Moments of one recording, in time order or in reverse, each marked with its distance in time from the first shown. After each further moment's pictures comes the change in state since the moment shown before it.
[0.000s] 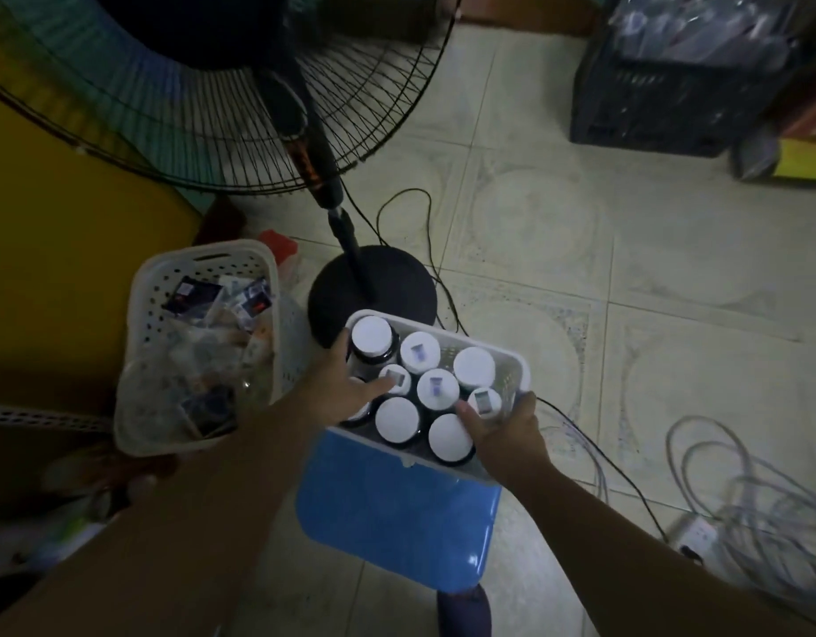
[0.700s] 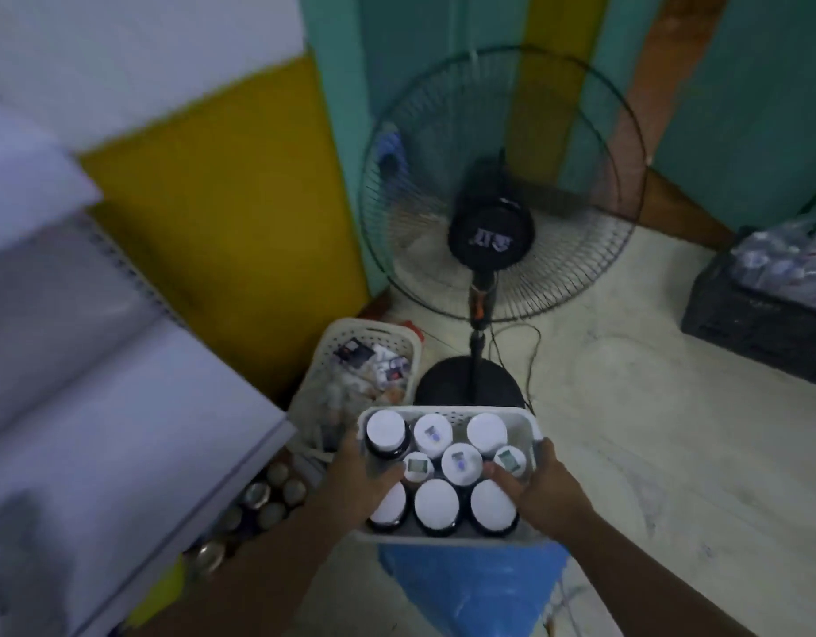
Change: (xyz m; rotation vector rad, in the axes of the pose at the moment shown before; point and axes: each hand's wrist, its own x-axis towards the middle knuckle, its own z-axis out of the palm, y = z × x) left_hand -0.233 0.037 -0.110 -0.274 0.508 -0.139; right_hand -0.139 -0.141 -0.038 -0.322 -0.318 -0.486
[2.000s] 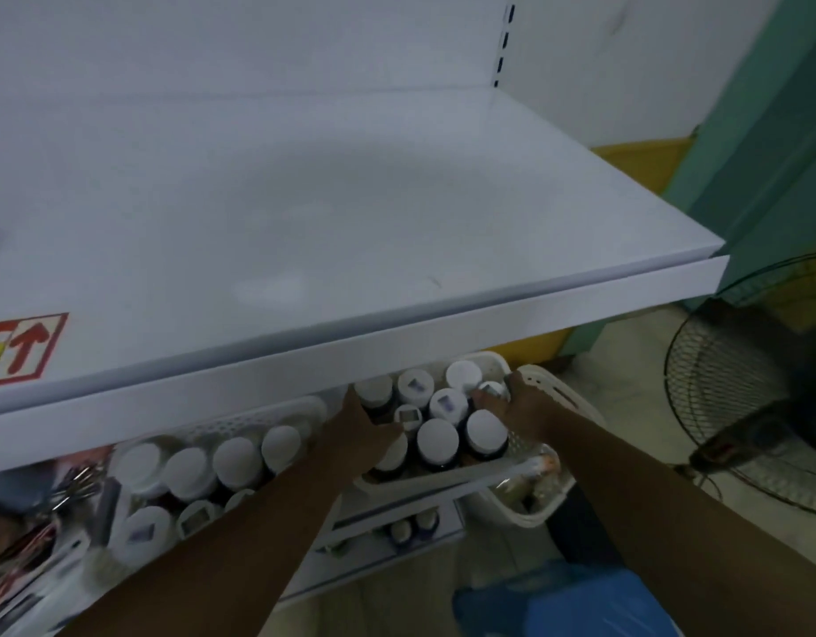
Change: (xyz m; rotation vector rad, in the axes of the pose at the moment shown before) left_hand -0.061 -0.103 -0.280 -0.252 0.439 -0.240; right_hand 0.006 -0.305 0.239 -0.582 -0.443 -0.527
